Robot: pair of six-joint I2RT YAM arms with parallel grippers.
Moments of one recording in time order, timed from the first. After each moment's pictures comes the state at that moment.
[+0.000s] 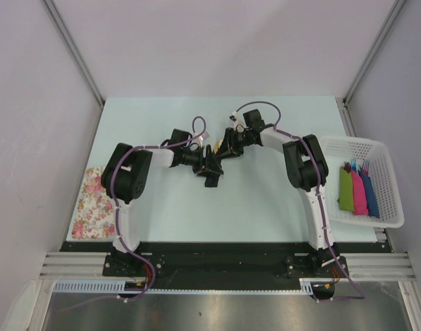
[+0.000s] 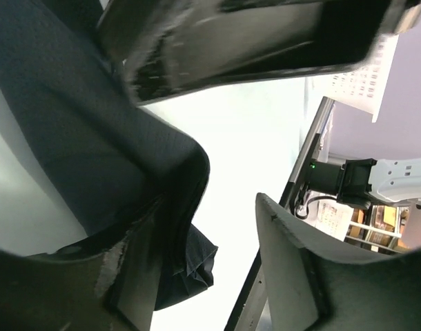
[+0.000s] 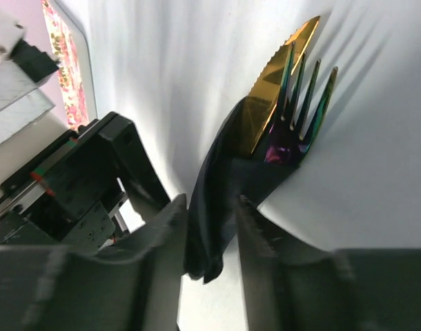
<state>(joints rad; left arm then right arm) -0.36 2.07 1.16 0.02 0.94 -0.52 0.39 2.36 1.73 -0.27 -0.82 0.50</state>
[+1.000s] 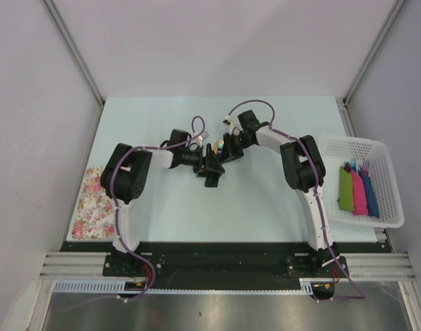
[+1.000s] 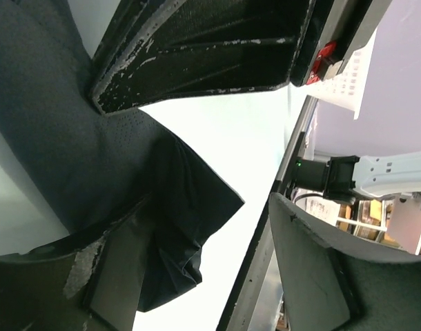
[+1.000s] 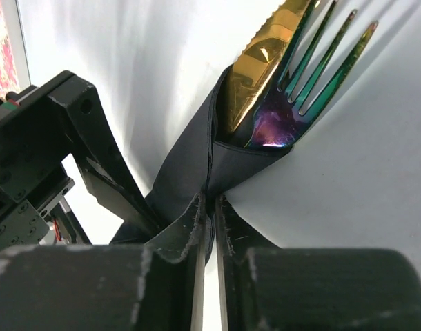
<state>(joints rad) -0.35 2.07 1.15 0.07 0.98 -0.56 0.43 2.36 1.78 -0.47 -0.73 0.27</state>
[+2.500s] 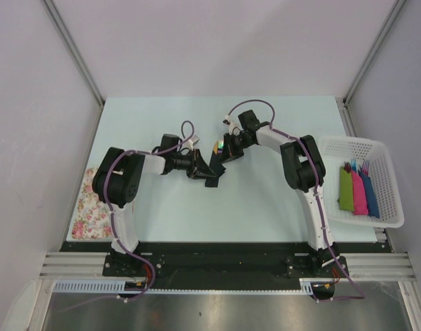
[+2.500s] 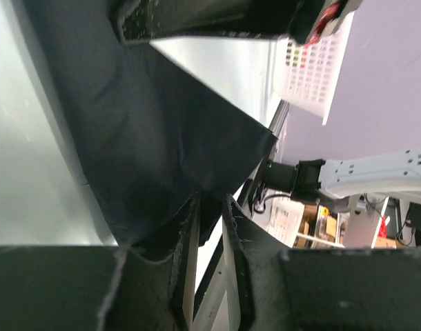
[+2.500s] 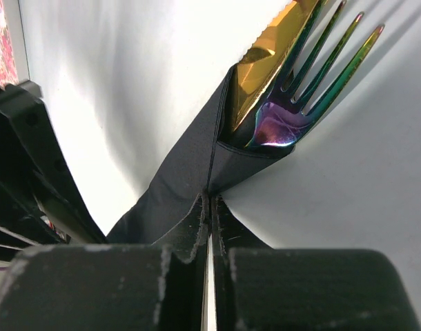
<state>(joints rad) -0.30 1.98 0.99 0.21 1.02 -0.74 0.42 2.37 1.79 -0.47 -0.74 0.23</state>
